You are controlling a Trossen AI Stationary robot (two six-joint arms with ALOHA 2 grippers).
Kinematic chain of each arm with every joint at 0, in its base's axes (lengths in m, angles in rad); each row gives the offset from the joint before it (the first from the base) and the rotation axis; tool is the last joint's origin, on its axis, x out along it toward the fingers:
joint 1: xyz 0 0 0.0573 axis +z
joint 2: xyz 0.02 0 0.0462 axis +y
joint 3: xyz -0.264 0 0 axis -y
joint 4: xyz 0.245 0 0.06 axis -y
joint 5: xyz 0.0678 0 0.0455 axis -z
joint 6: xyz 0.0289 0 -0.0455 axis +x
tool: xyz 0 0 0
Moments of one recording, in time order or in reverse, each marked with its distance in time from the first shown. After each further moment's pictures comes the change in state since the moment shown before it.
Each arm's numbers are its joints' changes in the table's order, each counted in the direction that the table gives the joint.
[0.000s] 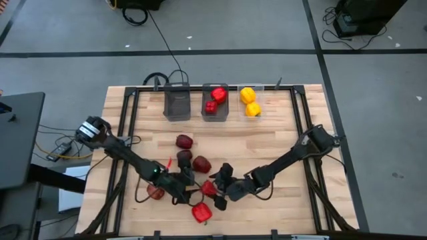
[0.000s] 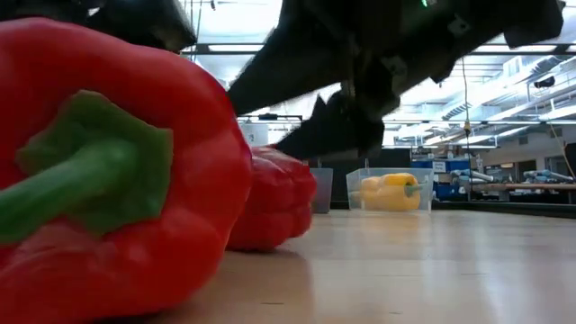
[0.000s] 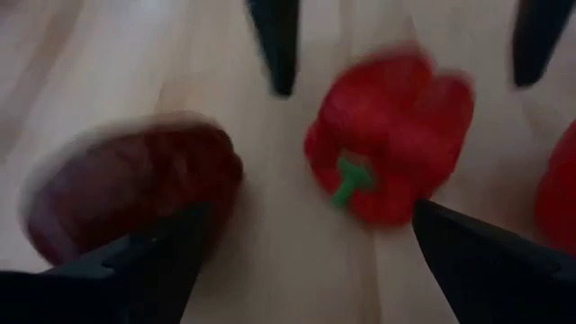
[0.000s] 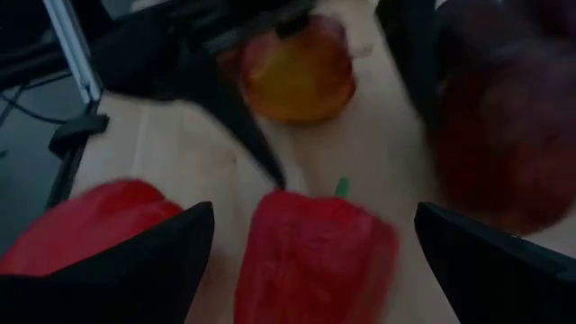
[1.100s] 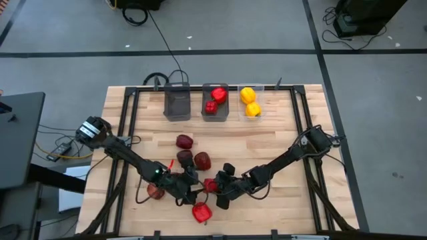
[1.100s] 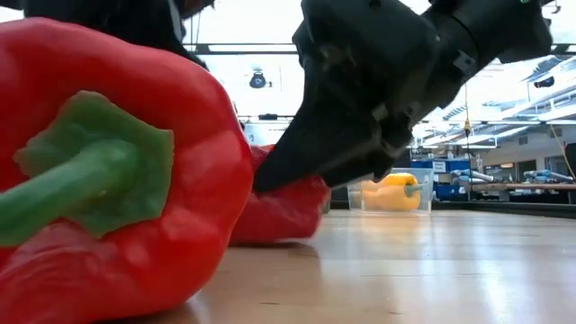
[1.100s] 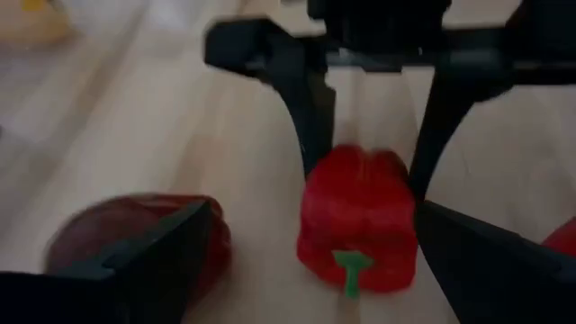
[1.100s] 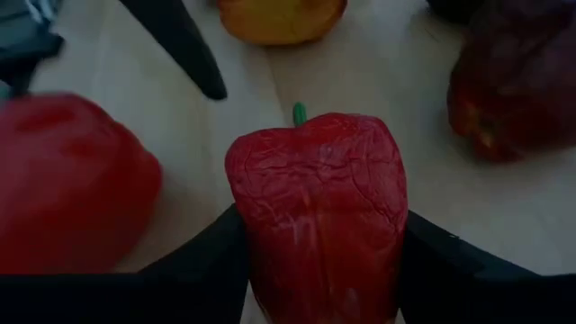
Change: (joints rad) left arm 0.001 -0.011 0.095 -0.007 -0.079 -0.051; right arm -0.025 0.016 0.003 -0.126 -0.087 0.006
